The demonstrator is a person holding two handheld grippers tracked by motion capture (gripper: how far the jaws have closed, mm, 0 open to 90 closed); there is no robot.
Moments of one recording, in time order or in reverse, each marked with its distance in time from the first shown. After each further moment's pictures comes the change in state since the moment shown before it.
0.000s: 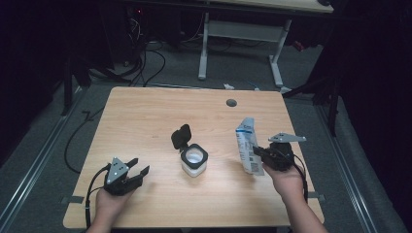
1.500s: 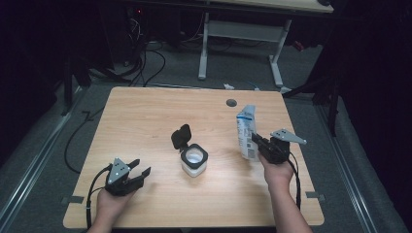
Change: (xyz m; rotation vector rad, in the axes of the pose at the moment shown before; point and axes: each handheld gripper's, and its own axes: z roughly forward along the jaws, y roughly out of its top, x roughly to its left) left arm -0.002 -0.001 0.002 0.012 -0.018 -0.007; right arm -0.014 -0.001 0.030 -0.273 -0.056 0.074
